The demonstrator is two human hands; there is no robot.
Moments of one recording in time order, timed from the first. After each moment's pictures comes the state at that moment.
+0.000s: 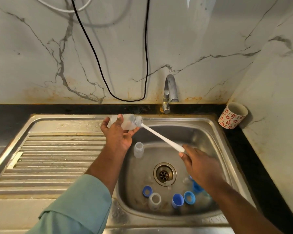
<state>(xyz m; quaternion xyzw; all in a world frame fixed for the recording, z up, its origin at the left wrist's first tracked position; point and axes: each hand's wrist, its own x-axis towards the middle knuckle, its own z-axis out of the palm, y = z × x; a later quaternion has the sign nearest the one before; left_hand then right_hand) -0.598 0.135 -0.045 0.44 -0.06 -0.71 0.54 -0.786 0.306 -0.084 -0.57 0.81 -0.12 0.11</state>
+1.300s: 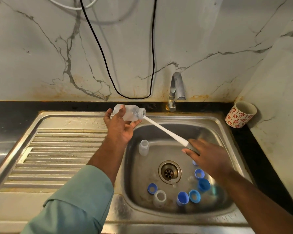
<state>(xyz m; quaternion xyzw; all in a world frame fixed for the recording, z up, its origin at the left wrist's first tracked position) -0.587 0.119 -0.037 0.42 -0.08 -0.72 0.55 -0.797 0.289 -0.065 -0.62 0.78 -0.07 0.07</state>
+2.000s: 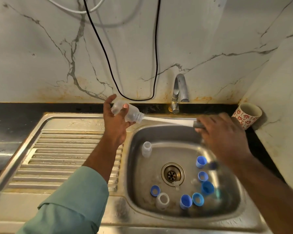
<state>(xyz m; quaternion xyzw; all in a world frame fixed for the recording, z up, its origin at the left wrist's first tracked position) -0.563 0.109 -0.039 0.40 -0.39 -0.62 0.54 -0.811 0.269 -0.008 -0.66 0.71 -0.12 -0.20</state>
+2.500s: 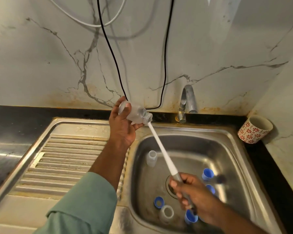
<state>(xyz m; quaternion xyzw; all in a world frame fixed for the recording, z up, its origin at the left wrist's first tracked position) -0.569 0.100 -0.022 0.32 -0.26 -0.70 0.59 -0.729 0.305 -0.073 -0.29 0.59 -0.38 0.65</state>
